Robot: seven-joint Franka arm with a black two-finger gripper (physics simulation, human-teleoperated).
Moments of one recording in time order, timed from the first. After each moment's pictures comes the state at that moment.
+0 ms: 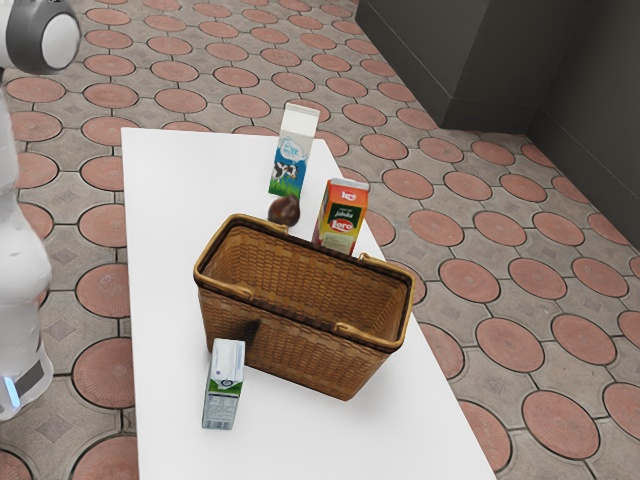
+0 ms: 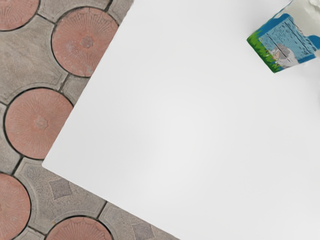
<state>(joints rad) 0.37 -0.08 0.46 -1.20 -0.04 1.18 0.42</state>
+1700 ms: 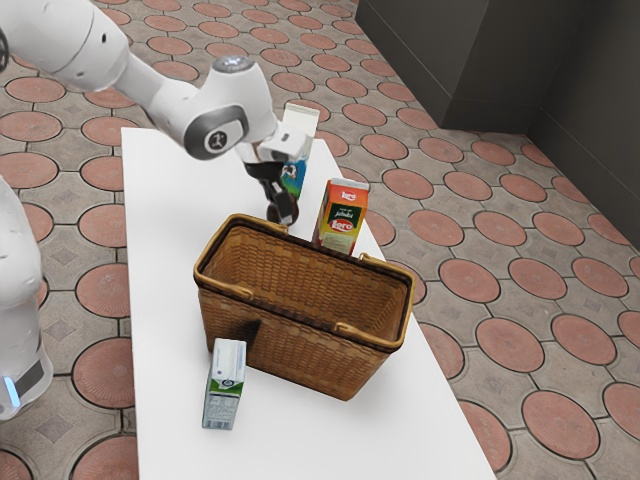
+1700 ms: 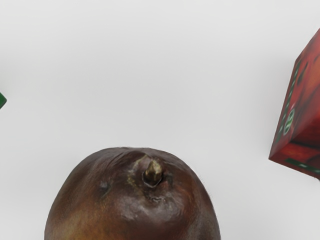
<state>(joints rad) 0.29 -0.36 -0.01 -2.57 -0.15 2.62 0.25</state>
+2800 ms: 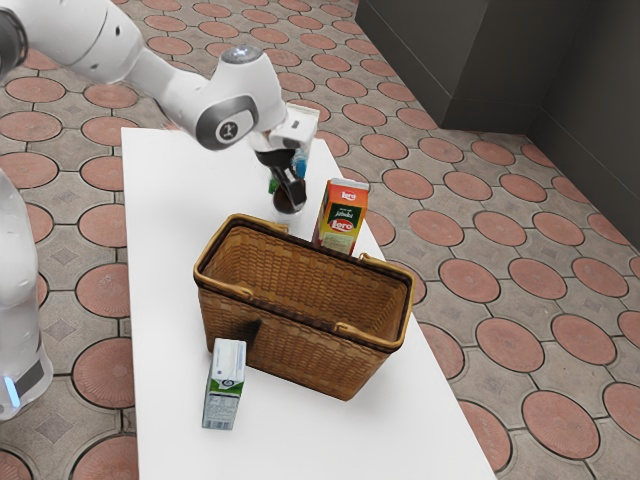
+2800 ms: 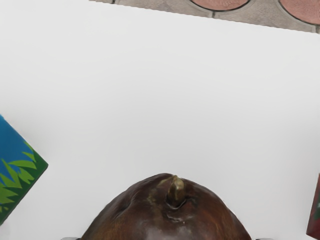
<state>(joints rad) 0.20 -0.31 0.11 -2.46 -0.10 2.62 0.21</state>
